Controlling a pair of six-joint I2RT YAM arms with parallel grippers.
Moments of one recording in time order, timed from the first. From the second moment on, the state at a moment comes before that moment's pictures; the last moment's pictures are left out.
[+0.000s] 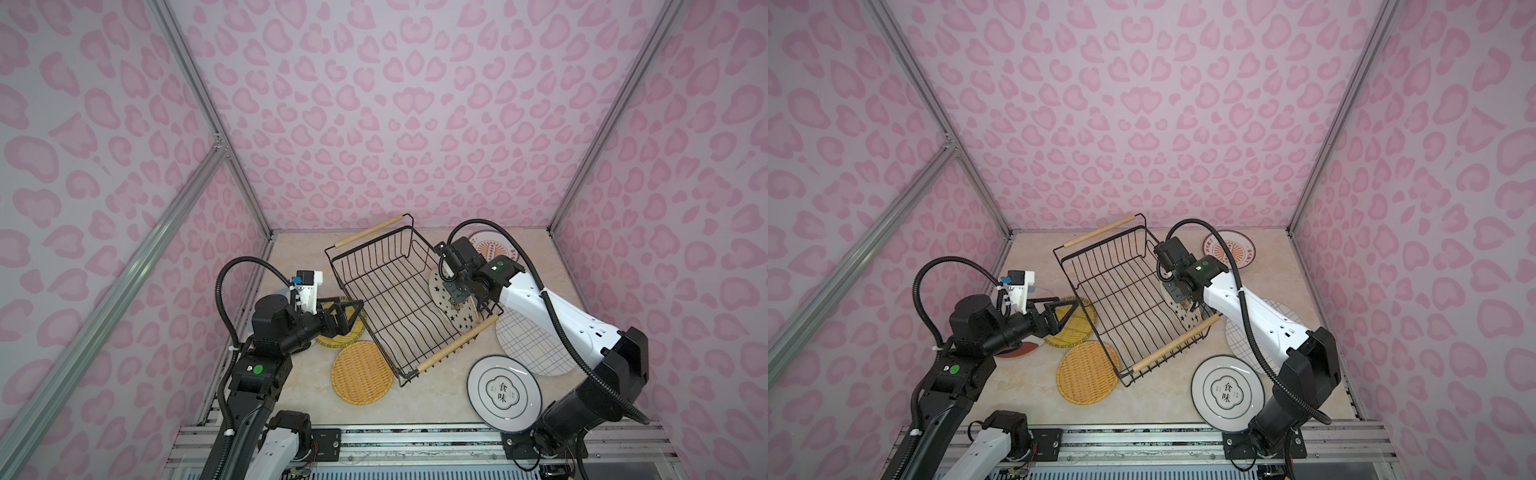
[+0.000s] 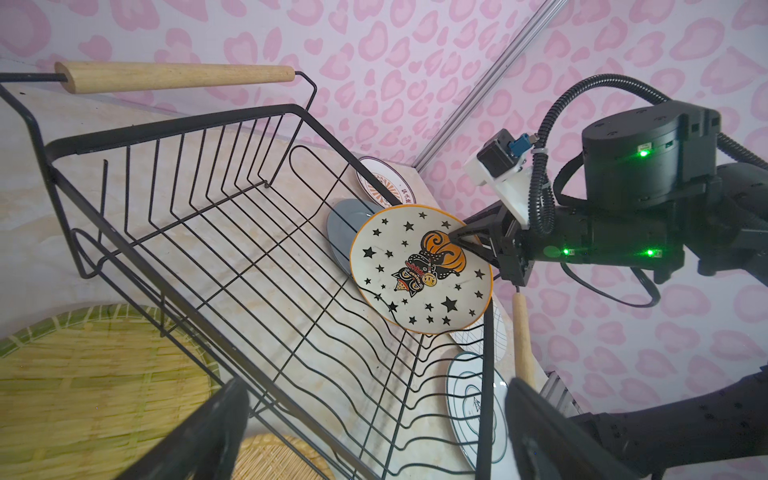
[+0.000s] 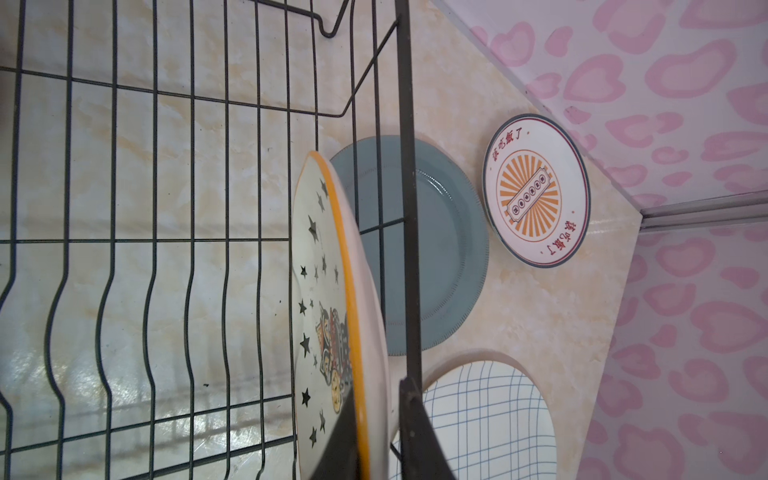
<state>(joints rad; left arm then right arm) -0.14 0.69 0.73 -0.37 0.61 -0.43 0.66 1.60 1.50 -0.93 0.40 -0.05</state>
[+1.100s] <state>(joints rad) -0.14 0.70 0.73 -0.38 0.60 -0.43 0.66 1.47 1.40 -0.93 0.35 0.06</state>
